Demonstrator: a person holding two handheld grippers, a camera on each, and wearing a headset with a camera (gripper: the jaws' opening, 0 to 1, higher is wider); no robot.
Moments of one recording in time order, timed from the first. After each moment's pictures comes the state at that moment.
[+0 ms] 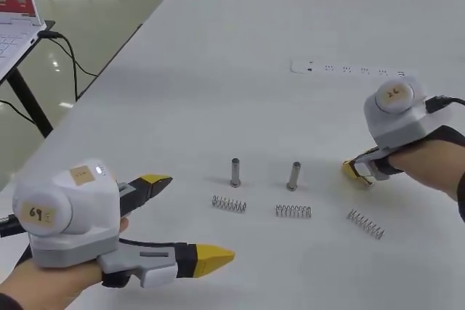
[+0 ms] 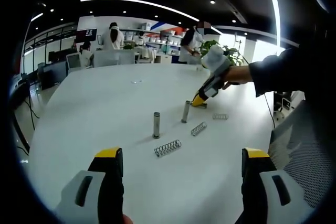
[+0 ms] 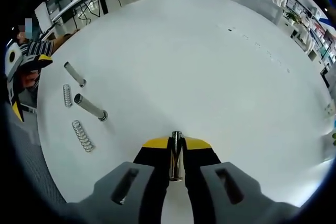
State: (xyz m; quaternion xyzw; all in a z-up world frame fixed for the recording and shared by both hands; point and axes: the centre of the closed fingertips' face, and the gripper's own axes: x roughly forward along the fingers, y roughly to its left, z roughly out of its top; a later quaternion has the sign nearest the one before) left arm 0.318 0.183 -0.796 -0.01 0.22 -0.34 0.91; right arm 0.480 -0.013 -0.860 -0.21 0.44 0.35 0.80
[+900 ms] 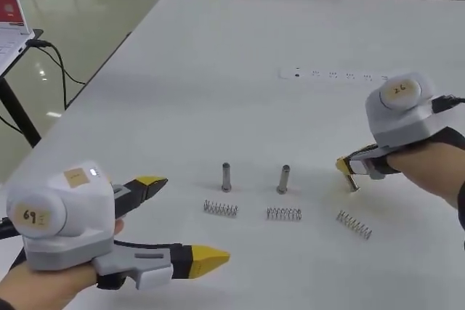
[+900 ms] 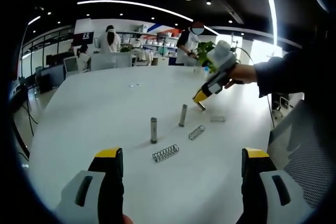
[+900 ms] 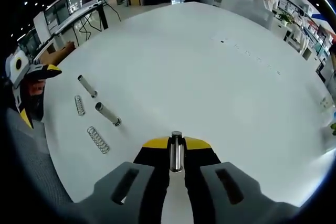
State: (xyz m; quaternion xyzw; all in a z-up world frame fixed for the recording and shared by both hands) left arm 0.319 0.175 -0.788 0.00 0.21 -0.35 0.91; right arm 0.467 -0.016 -0.827 -0.18 0.40 0.34 0.83
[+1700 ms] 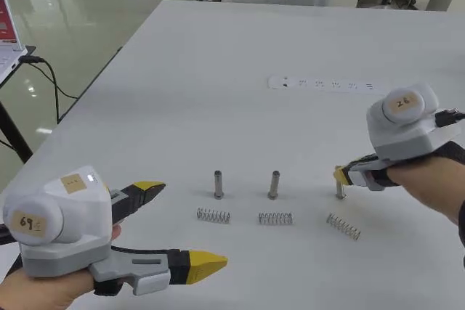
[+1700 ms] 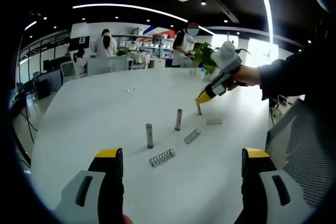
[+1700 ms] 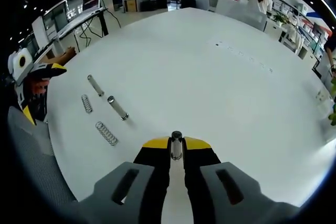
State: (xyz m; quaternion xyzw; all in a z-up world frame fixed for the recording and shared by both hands) left arm 0.316 0.170 -0.779 0.01 0.20 -0.36 0.91; right arm 0.447 -0.026 -0.817 -0.16 0.39 0.33 0.85
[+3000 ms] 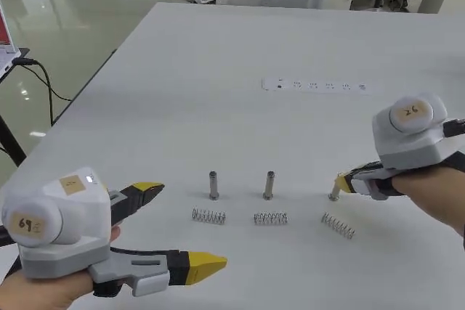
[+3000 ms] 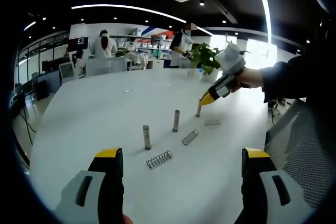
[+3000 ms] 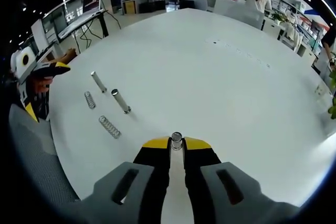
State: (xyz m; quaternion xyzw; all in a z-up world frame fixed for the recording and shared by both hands) left arm 0.315 0.164 -0.779 0.01 0.20 -0.37 0.91; right arm 0.435 -0.035 -0.818 -0.15 0.39 0.33 0.85
